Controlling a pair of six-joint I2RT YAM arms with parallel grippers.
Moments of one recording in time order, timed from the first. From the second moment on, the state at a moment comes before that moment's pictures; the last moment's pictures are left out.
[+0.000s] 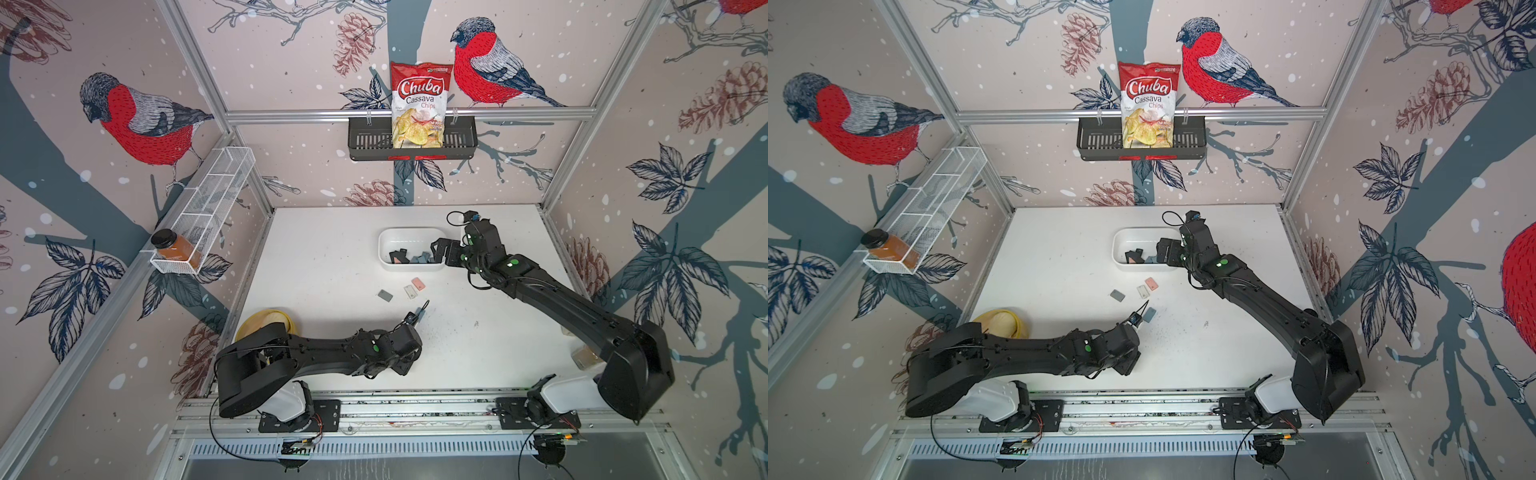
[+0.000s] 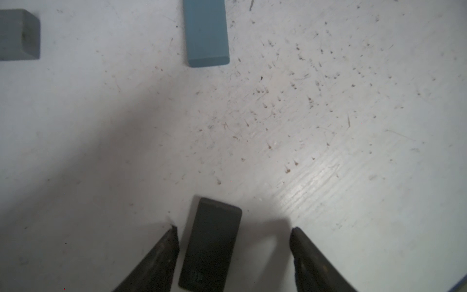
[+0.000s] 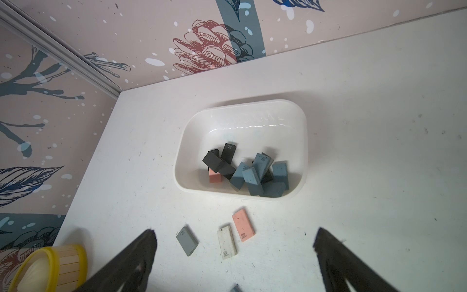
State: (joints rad) left arm -1.16 1.47 0.62 -0.25 -0.21 -0.47; right arm 0.62 1.41 1.13 -0.32 0.07 0.50
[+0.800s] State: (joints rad) left arm -1.18 1.47 0.63 -0.28 -0.23 -0.48; right arm 0.62 1.40 1.08 -0.29 0.08 0.53
